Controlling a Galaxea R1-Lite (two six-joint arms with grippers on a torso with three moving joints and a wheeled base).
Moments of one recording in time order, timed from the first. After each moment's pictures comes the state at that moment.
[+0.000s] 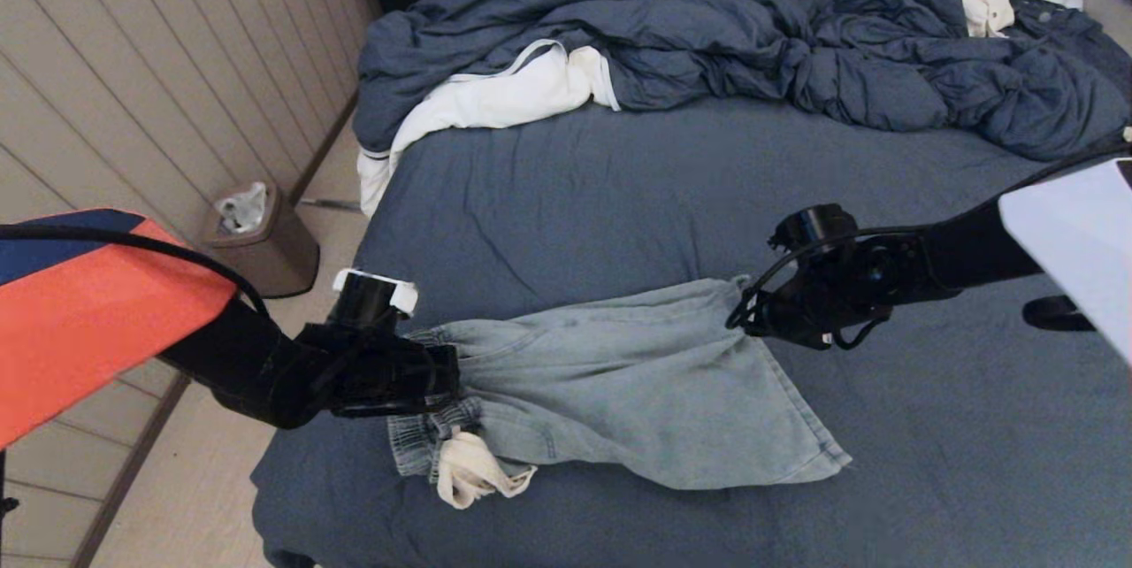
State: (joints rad) left arm -0.40 2.10 -0.95 -0.45 -0.14 -0.42; right arm 0.11 2.16 -1.45 0.14 0.03 0.38
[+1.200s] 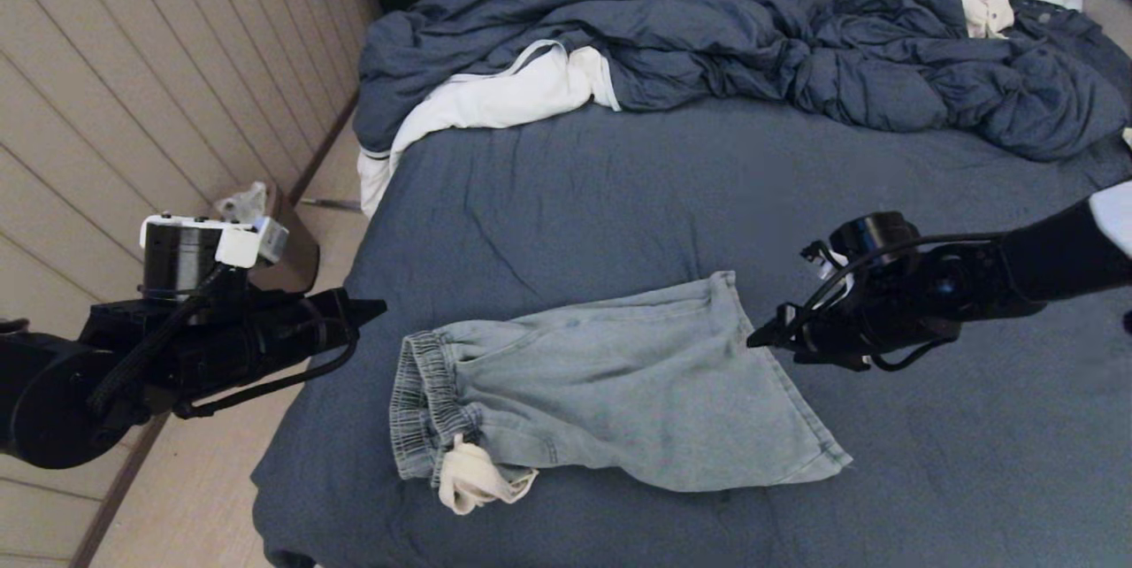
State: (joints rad) left arm -0.27 1.69 -0.73 -0.50 -0.02 -0.44; right arm 0.04 2.02 -1.24 0.11 0.21 0.29
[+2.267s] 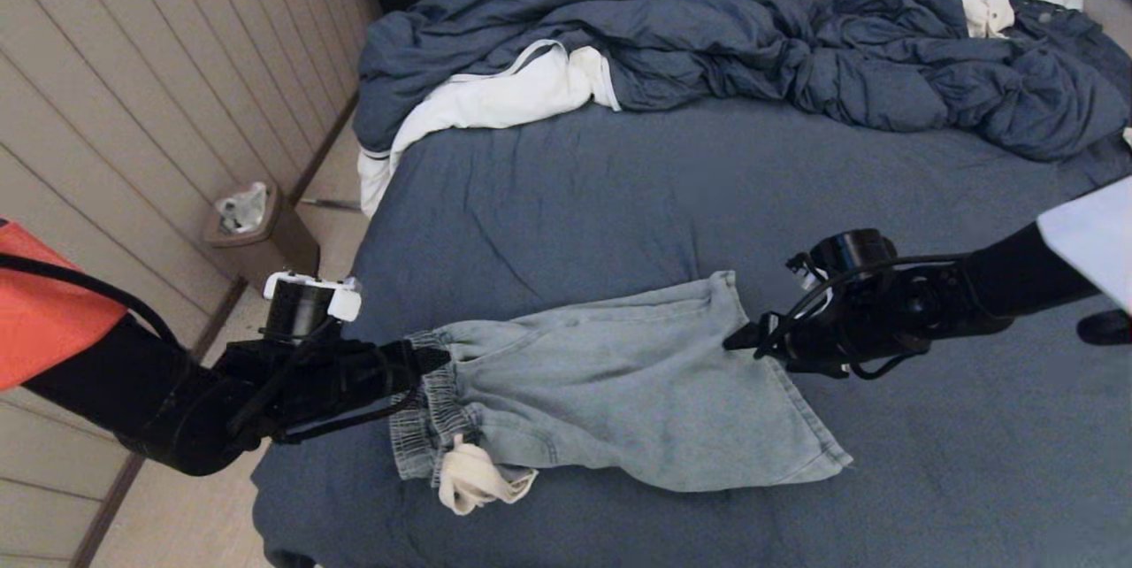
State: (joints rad) left arm -0.36 1.95 -0.73 -0.61 -0.07 -0.50; right arm 0.06 2.09 -1.22 0.00 0.21 0.32
